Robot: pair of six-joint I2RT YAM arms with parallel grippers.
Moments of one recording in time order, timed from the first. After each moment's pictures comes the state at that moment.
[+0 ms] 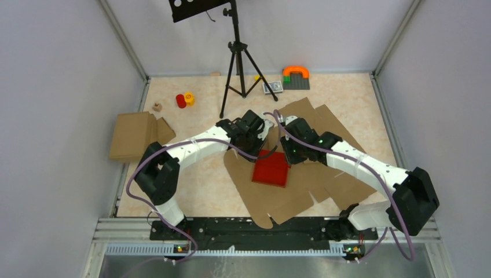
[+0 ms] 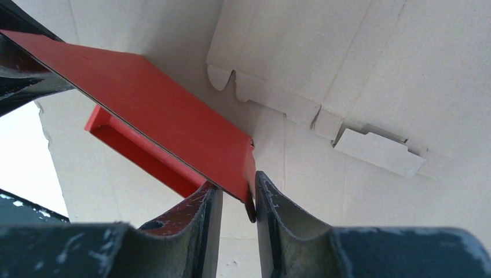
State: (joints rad) left arm -0.78 1.70 1.27 -0.67 0.11 -0.13; right arm 0.73 1.32 0.97 -0.63 0.10 0.29
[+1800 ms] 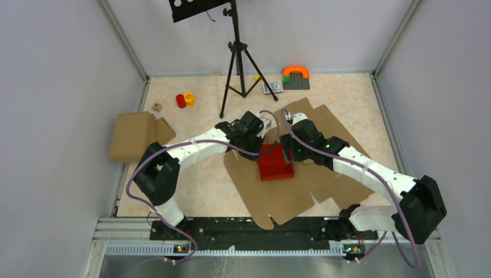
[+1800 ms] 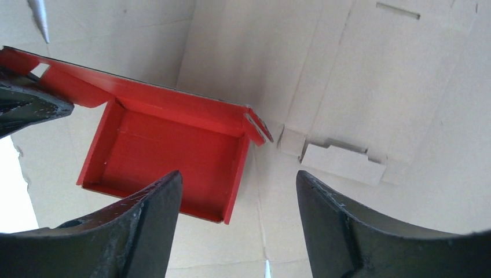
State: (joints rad) left arm -0.77 1.70 1.22 -0.57 0.13 -0.29; right arm 0.71 1.24 0.90 -0.54 0.22 0.31
